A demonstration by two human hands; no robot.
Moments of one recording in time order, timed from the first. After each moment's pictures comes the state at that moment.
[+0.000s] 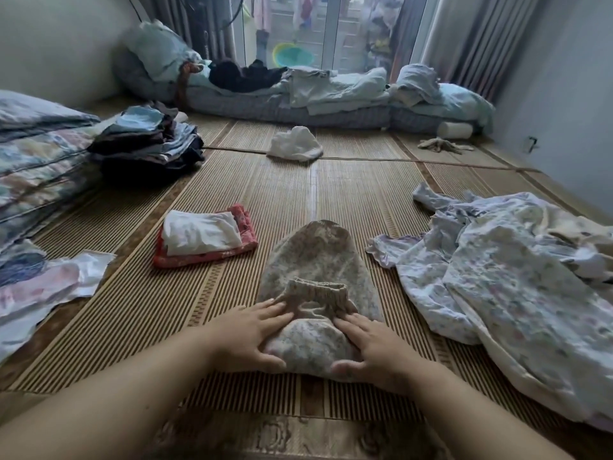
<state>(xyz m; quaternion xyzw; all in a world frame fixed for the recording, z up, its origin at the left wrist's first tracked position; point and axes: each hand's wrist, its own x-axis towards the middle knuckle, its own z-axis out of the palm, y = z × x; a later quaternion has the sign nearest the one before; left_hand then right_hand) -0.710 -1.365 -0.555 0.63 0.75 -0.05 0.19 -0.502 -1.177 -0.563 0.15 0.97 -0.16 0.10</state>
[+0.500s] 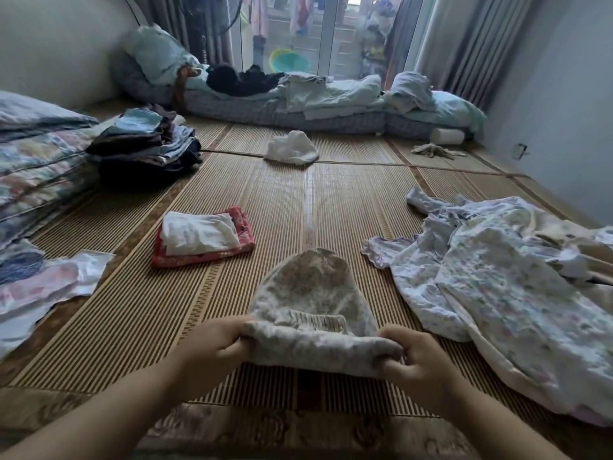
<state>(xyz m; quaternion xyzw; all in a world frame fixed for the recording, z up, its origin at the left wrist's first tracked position) -0.670 -1.421 -0.515 0.50 0.72 0.41 0.23 -0.445 -1.200 -0.512 0.17 0.88 -0.41 -0.17</state>
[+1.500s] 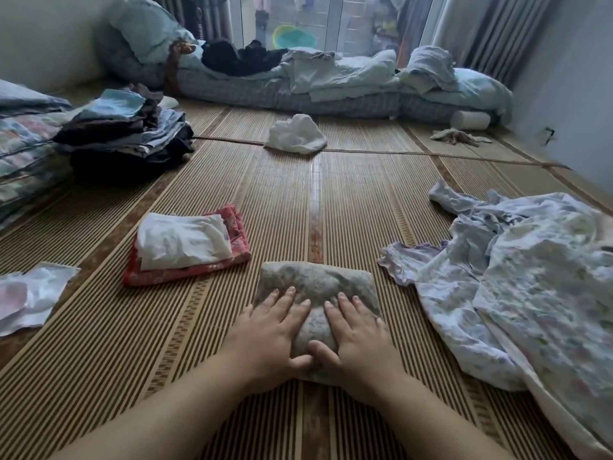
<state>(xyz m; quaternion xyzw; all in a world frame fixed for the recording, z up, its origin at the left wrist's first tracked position) -0.711 -1.302 -0.580 0.53 0.84 0.03 0.10 -0.574 -1.170 -0.581 0.26 0.96 -0.12 0.04</state>
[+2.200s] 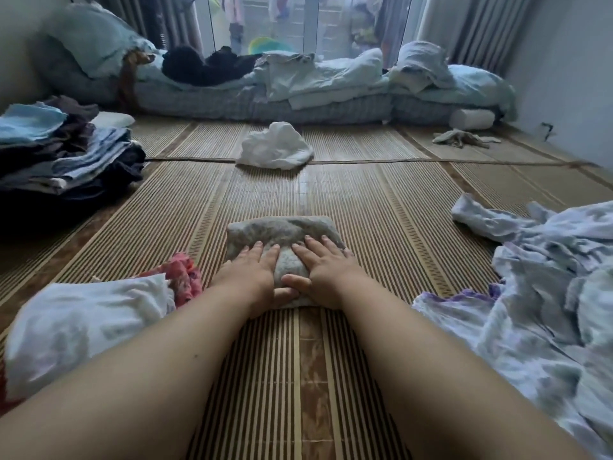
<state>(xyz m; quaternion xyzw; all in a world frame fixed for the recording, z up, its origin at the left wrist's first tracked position) -0.891 -1.127 -0.574 0.44 0.89 0.01 0.11 -0.793 -0.986 -0.591 0.24 0.97 -0.10 0.05</state>
